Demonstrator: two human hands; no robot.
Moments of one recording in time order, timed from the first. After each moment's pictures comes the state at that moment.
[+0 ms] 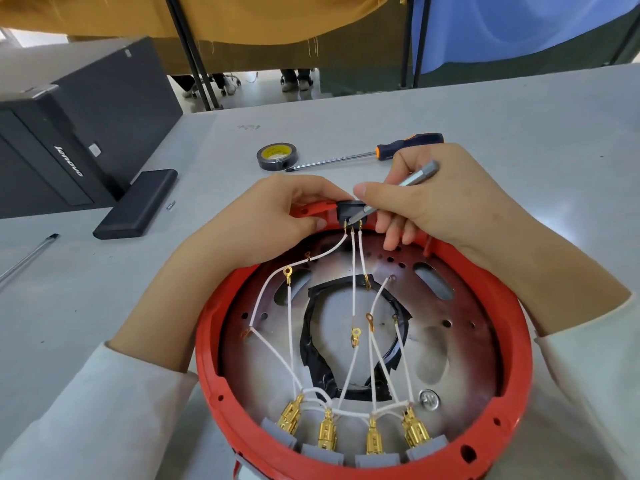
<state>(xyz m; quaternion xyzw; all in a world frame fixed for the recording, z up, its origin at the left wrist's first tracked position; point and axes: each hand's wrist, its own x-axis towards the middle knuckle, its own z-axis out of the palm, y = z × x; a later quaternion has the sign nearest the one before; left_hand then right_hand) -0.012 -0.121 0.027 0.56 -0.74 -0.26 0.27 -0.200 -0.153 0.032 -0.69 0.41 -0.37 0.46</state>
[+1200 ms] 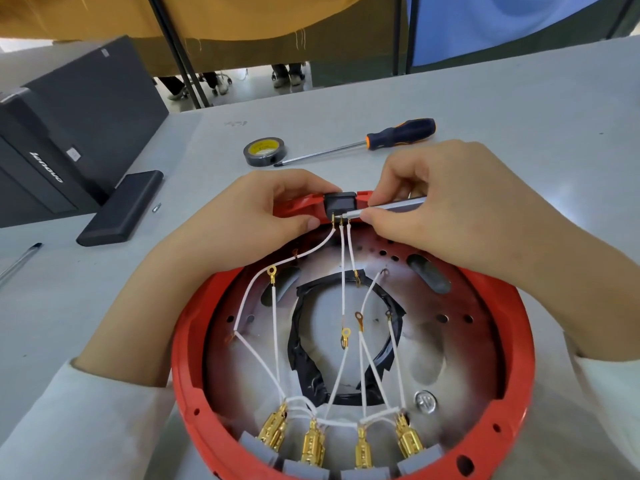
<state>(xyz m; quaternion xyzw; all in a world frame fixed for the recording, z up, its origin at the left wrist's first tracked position) -0.013 -0.118 0.027 0.55 -0.75 -0.24 0.26 -0.219 -0.134 0.035 -0.83 0.44 -0.29 0.20</state>
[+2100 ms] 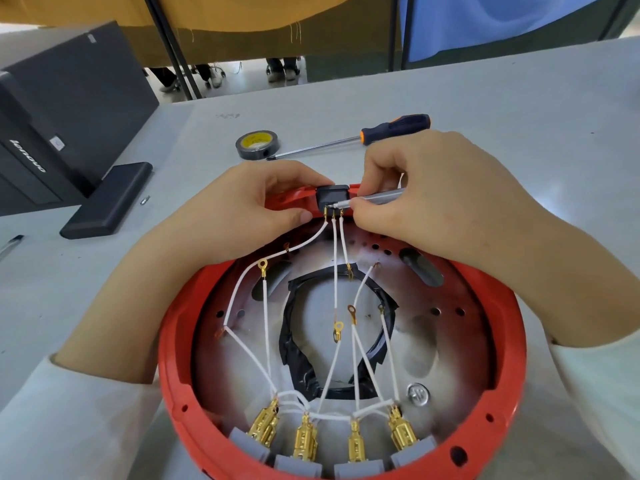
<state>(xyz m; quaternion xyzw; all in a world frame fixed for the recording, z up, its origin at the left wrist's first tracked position) -0.011 -0.121 0.025 0.56 -0.75 -0.23 0.25 -0.212 -0.138 0.032 -0.84 0.46 -0.26 0.11</state>
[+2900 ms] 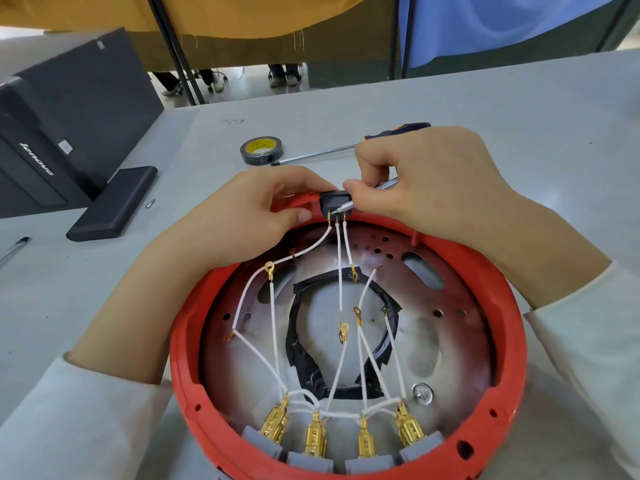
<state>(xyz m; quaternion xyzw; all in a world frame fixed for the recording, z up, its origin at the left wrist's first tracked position) -0.010 -0.122 0.025 0.57 -0.75 -0.22 0.24 -0.207 -0.166 0.030 -0.87 0.42 -0.26 -0.01</state>
